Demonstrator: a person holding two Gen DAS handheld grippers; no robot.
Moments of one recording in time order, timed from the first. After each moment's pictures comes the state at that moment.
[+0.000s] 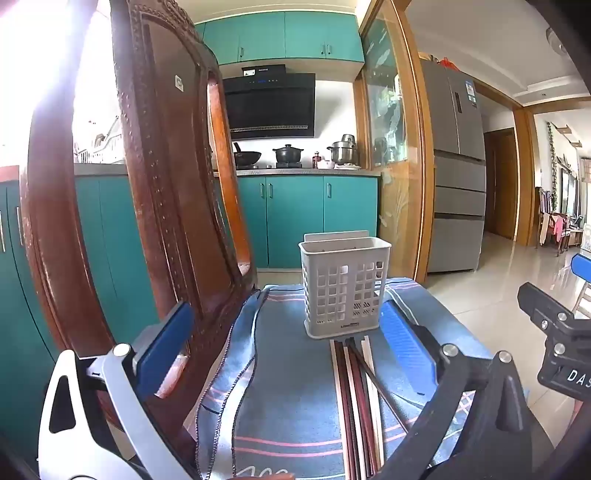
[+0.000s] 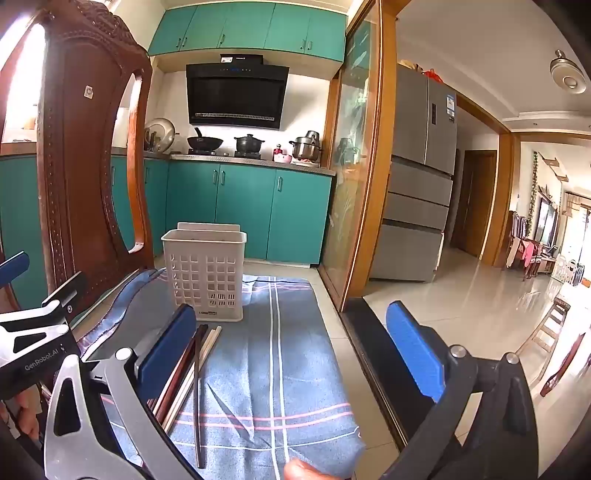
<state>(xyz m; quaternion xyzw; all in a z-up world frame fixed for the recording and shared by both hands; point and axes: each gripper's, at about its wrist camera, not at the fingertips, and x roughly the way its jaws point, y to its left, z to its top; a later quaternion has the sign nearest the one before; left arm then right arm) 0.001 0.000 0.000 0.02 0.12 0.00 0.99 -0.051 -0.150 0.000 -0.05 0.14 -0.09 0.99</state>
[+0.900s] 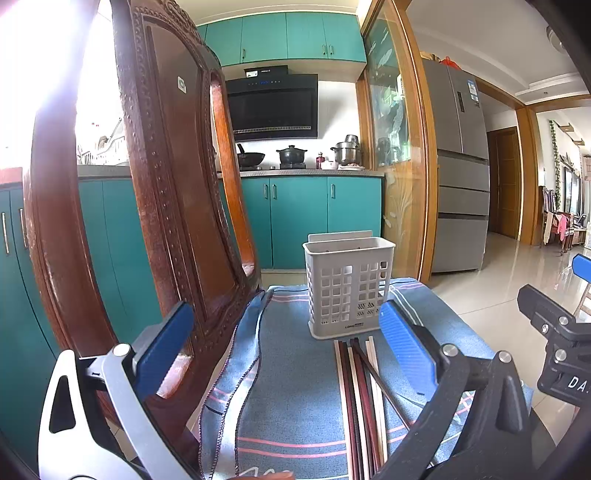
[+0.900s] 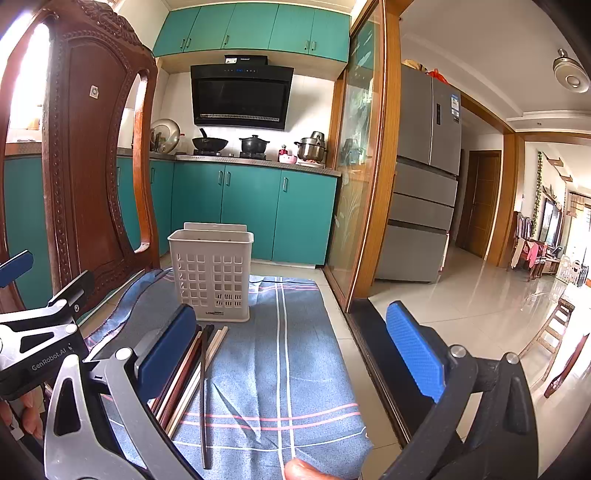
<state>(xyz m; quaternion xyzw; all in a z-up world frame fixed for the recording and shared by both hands) 0.004 0.001 -0.002 0.02 0.11 0.01 0.99 -0.051 -0.145 0.000 -0.05 0.14 -0.08 0.99</state>
